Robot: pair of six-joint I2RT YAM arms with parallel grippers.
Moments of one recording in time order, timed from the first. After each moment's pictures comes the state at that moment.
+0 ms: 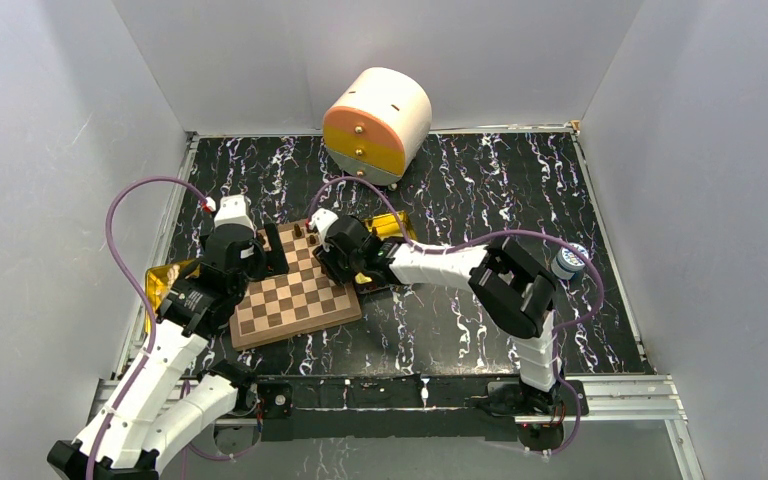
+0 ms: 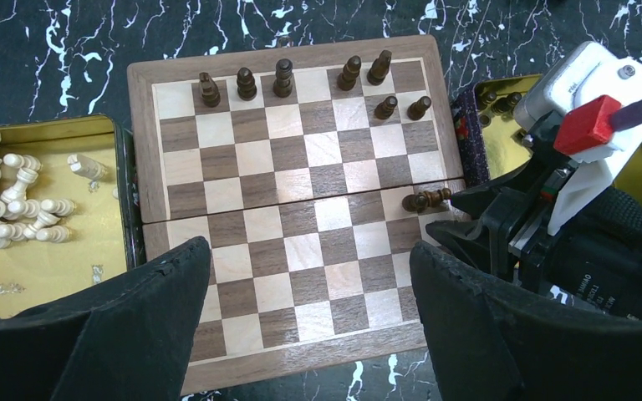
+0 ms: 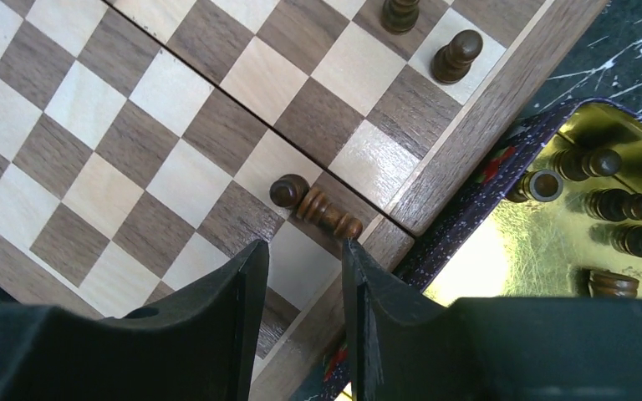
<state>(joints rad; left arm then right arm) -0.43 0.76 0.86 -0.74 -0.41 -0.40 1.04 1.97 1.35 -0.09 0.02 0.12</state>
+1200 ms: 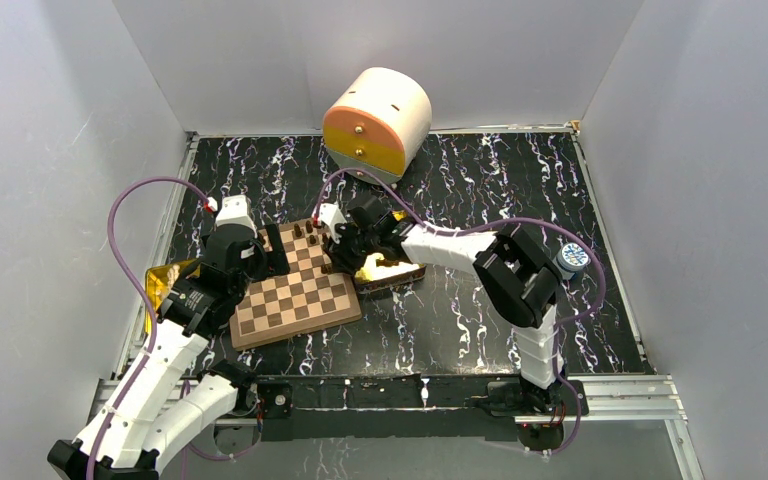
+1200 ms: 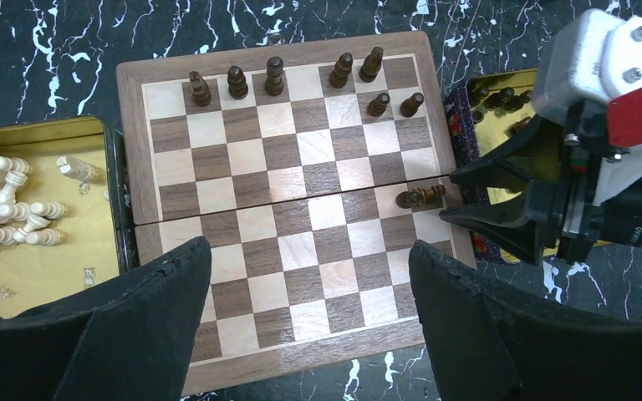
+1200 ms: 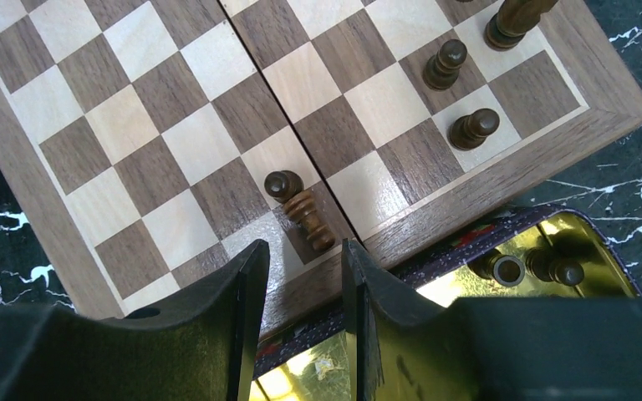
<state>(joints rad) -0.43 0.76 0.86 -0.74 -0.39 -0.39 0.90 1.97 1.36 -0.10 -0.40 -0.22</state>
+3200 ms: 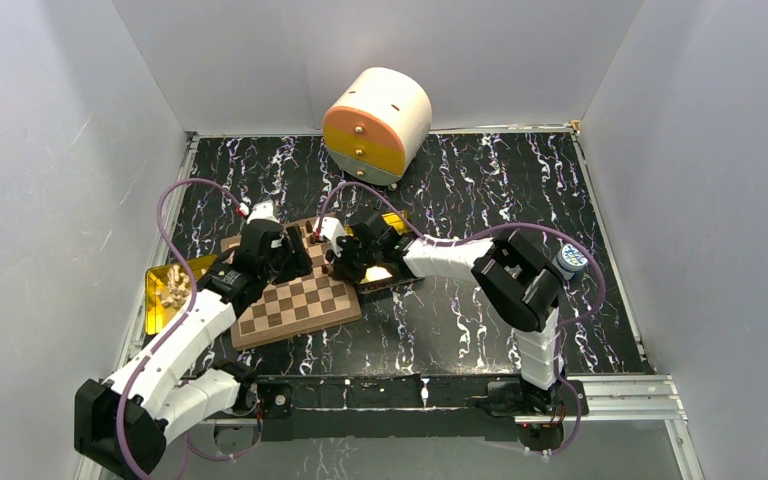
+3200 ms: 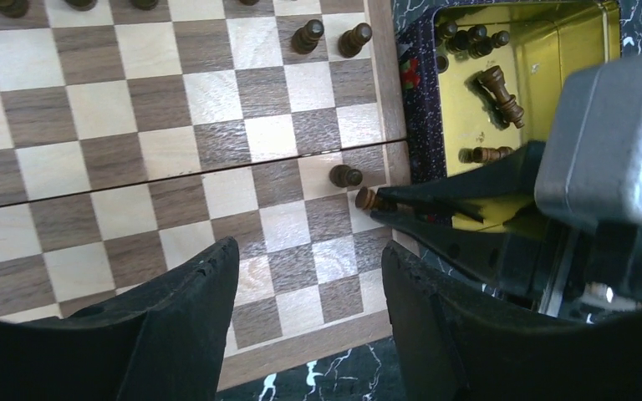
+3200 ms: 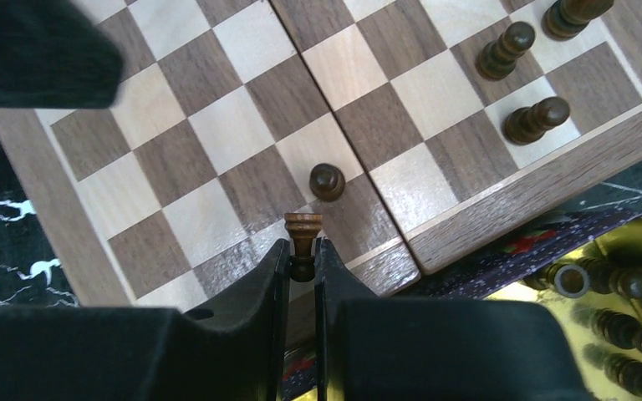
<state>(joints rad) -0.43 0.95 0.72 -0.54 -0.20 -0.58 0.94 1.97 1.26 0.04 -0.39 -0.23</state>
